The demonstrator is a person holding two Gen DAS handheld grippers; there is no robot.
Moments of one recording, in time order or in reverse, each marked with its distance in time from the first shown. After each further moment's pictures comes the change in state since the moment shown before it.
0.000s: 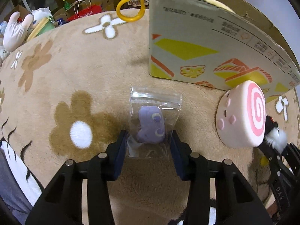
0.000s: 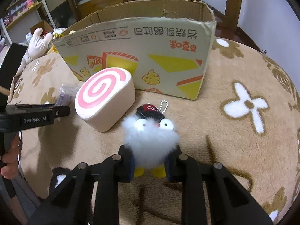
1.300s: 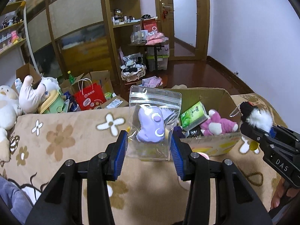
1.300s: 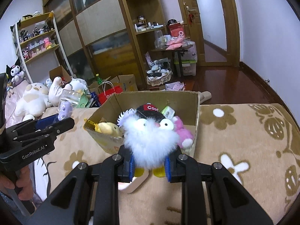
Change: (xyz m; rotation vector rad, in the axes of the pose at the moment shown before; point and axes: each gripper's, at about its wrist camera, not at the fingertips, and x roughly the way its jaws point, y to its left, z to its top) left arm -0.146 -0.040 0.027 0.140 -0.538 0.012; right arm -0.097 -0.012 0.066 0.025 -0.387 0.119
